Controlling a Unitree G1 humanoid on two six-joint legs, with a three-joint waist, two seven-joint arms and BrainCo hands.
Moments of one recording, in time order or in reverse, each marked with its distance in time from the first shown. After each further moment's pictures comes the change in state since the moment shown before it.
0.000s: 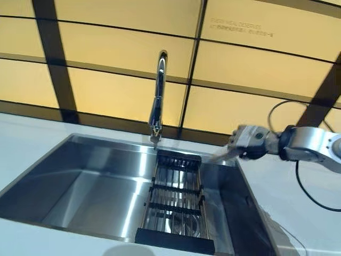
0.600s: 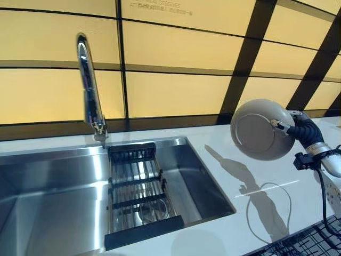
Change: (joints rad) left arm 0.002 0.005 -0.072 0.073 -0.012 0.002 -0.017; right arm 0.510 0.551 -0.716 0.088 1.240 0.375 -0.112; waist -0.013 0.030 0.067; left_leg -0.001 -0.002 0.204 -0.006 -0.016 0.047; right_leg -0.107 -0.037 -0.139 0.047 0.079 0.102
